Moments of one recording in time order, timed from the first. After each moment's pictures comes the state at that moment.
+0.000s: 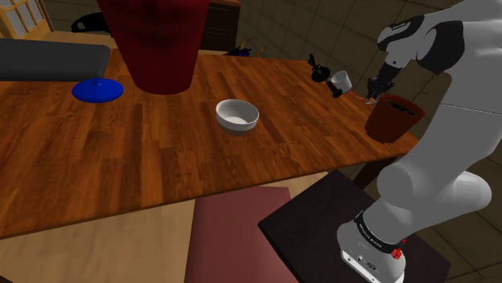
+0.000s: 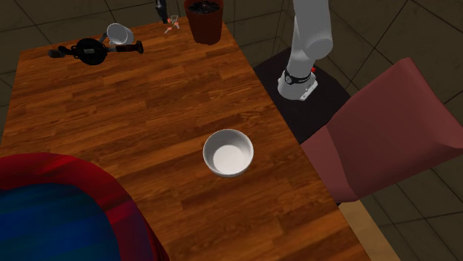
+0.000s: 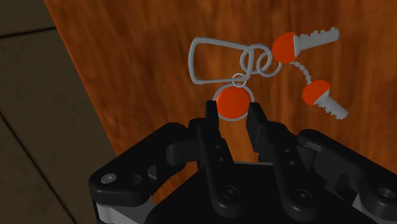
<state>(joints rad) -0.61 0.38 -0.43 -1.60 0.18 1.95 -0.52</state>
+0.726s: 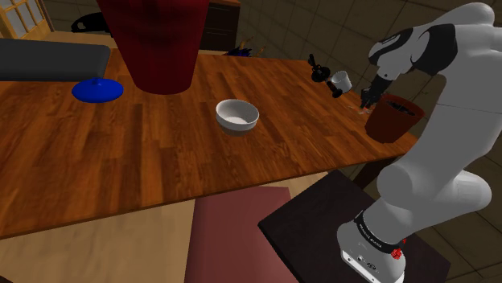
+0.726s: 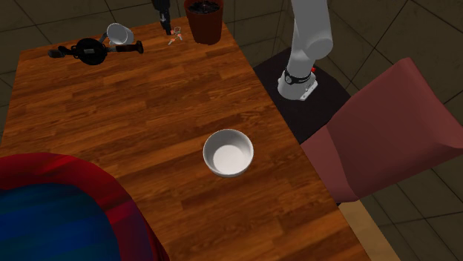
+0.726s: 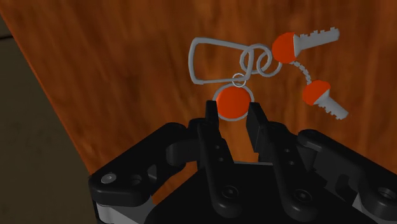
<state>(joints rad) -0.61 0.42 -0.42 -1.70 0.20 2.08 -0.53</state>
